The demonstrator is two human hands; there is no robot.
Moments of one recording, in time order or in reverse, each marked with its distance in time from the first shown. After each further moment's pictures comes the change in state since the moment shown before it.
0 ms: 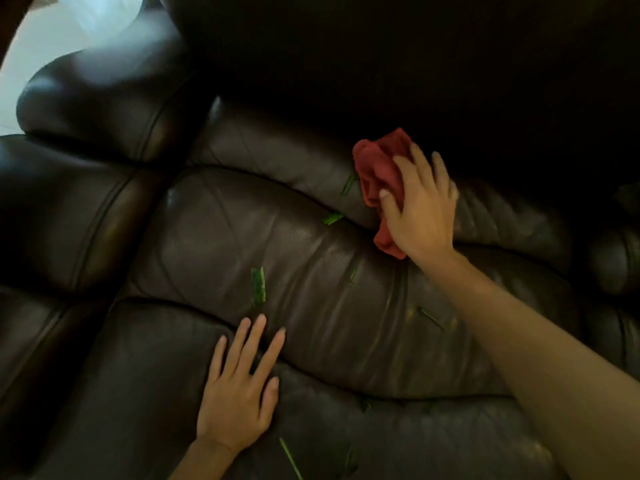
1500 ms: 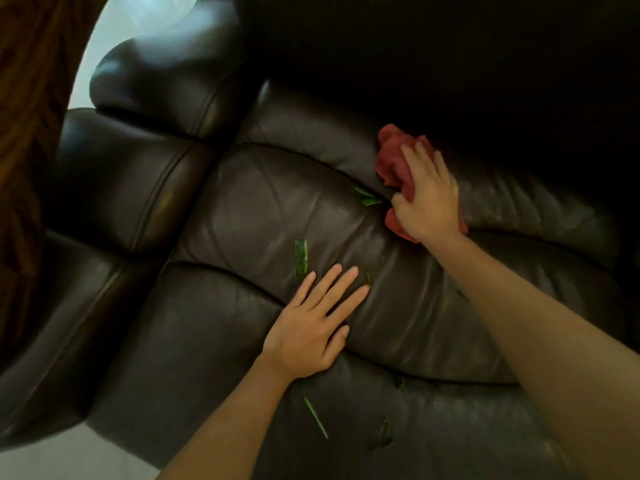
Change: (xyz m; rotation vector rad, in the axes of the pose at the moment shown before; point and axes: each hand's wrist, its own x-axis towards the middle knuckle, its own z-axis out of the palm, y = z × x) left_hand 0.055 0.012 -0.009 0.009 0.032 0.334; right_hand -0.009 -0.031 0.025 0.122 -0.122 -0.029
